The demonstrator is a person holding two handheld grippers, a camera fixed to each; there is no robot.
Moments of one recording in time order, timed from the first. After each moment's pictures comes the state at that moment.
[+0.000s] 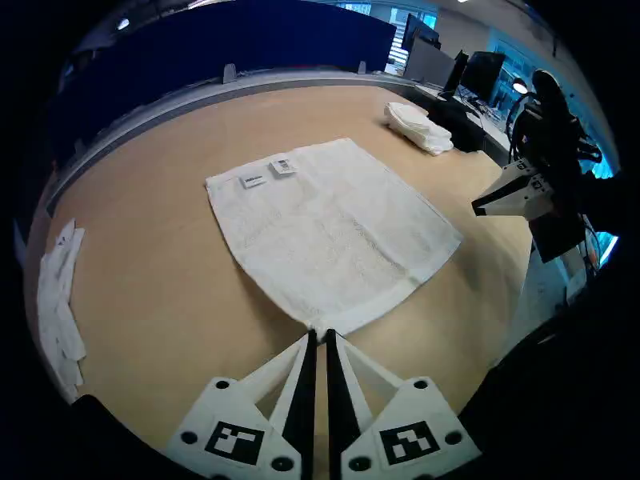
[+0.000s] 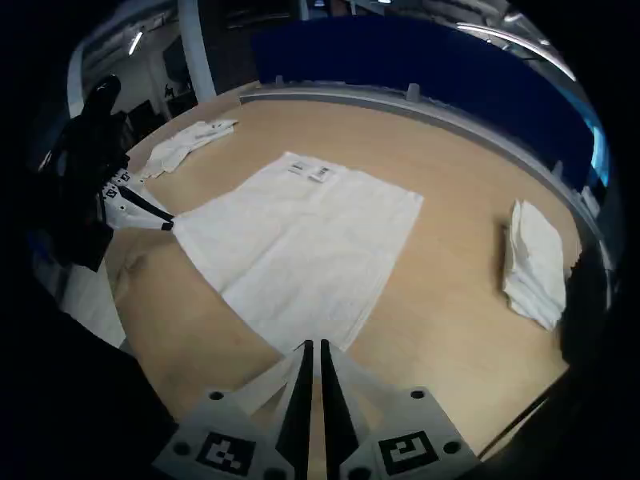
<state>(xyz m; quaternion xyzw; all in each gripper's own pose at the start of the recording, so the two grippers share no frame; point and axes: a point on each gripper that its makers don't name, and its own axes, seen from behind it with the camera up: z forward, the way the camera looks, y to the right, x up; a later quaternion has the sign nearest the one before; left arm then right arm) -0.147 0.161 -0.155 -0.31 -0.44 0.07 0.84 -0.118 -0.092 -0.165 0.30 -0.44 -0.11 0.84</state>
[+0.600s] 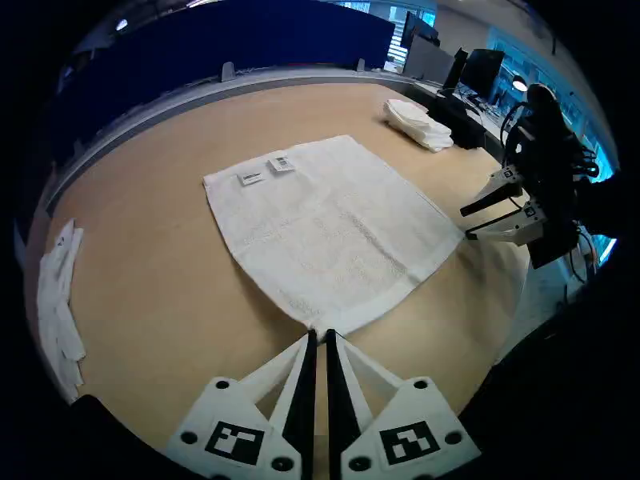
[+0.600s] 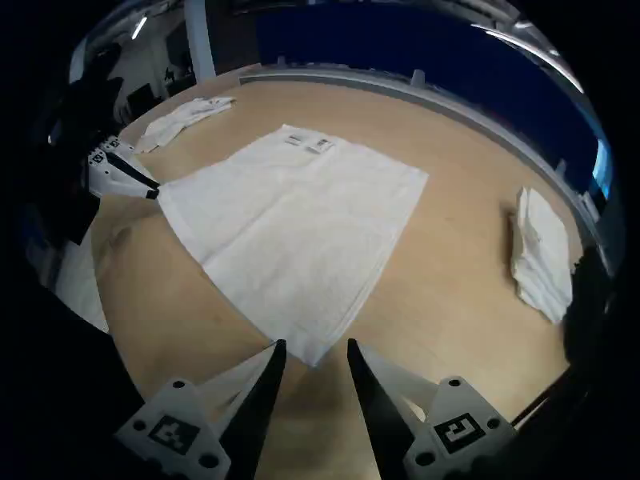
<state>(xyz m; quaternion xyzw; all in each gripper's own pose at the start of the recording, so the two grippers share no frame) -0.154 0.164 -0.156 -0.31 -0.45 0.08 0.84 -0.160 -0.083 -0.177 0.30 -0.45 -0.14 0.83</state>
